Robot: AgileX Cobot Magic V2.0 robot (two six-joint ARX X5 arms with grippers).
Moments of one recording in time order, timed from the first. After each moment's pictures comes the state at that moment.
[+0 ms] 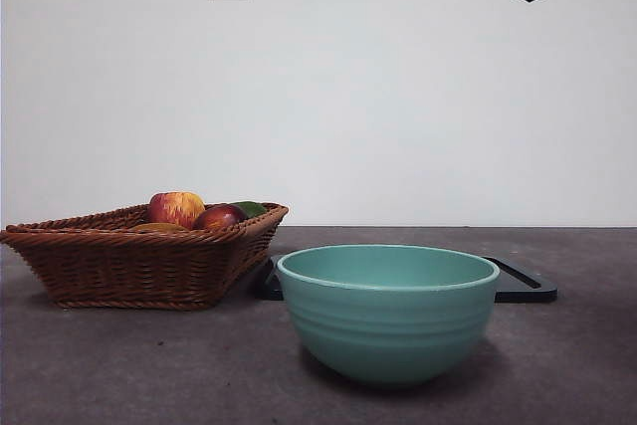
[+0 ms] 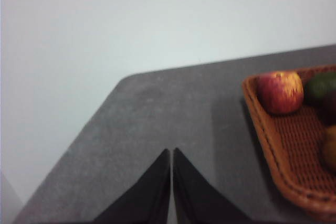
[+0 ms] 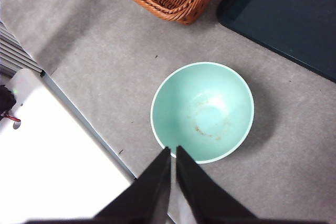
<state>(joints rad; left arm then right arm) 0.08 0.01 0.13 -0.15 -0.02 0.19 0.67 0.85 0.89 -0.80 -0.31 0.23</state>
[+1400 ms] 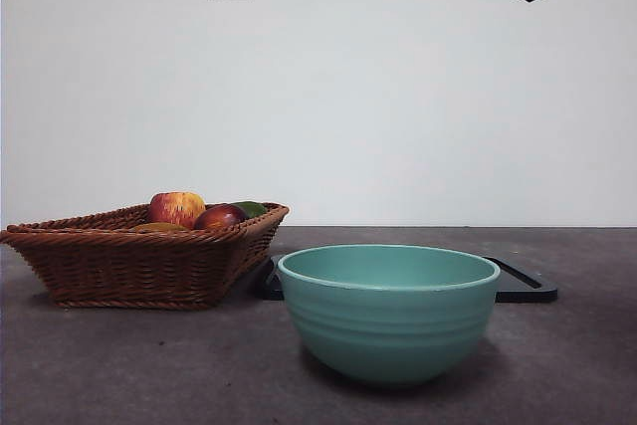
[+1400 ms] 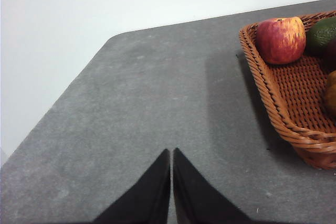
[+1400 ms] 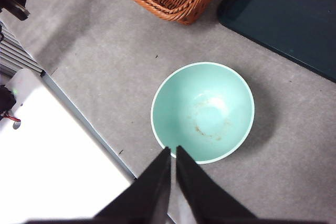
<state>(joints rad) 0.08 0.01 0.03 -0.18 -0.03 0.19 0.67 0.85 0.89 -0.80 -0.31 0.23</state>
